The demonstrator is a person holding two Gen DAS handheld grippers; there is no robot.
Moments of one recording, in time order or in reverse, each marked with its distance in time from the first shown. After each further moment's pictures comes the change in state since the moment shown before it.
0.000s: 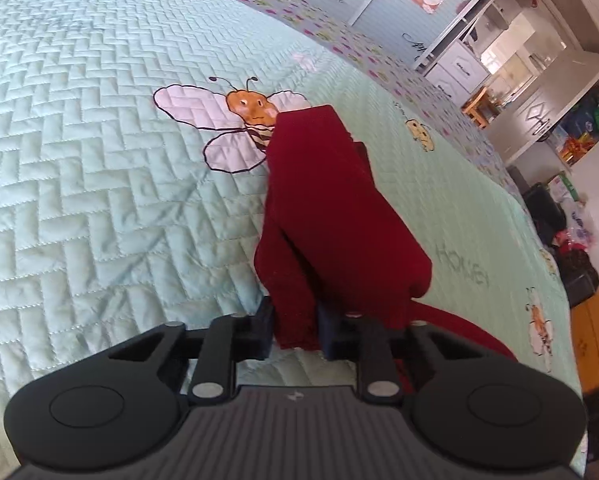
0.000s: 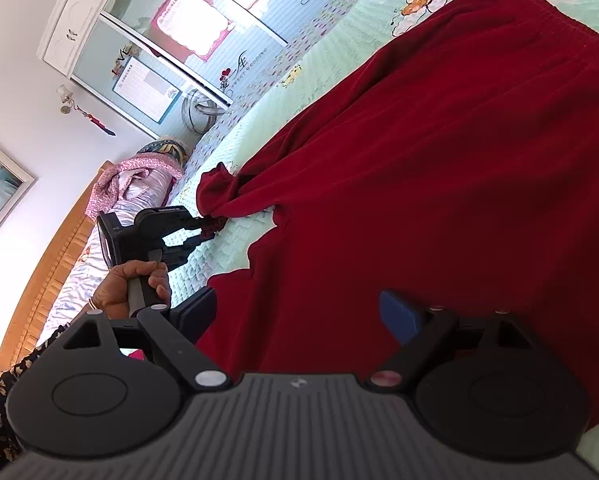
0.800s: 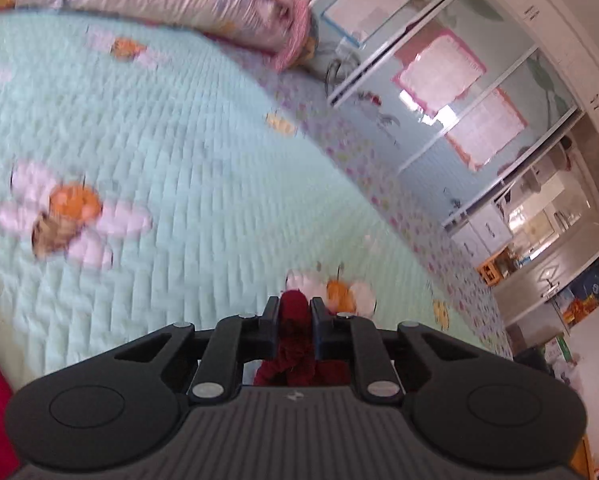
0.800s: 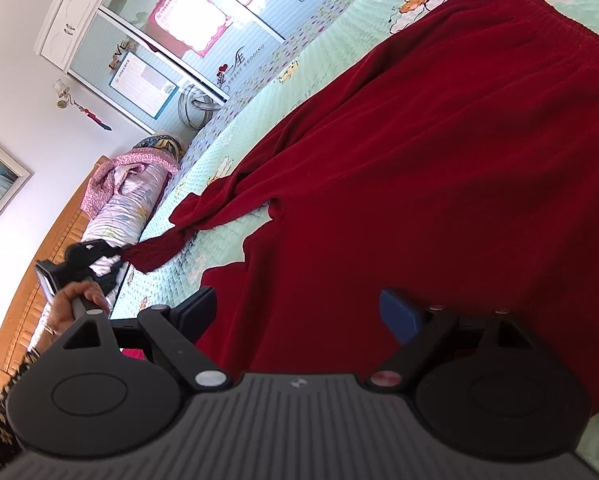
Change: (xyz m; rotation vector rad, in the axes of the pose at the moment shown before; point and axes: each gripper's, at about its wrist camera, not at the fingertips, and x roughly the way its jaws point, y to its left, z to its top) left arm -0.141 0.075 0.055 -0.242 -0.408 0.046; right arm 0.002 0.001 -0.003 -0.006 0.008 -0.016
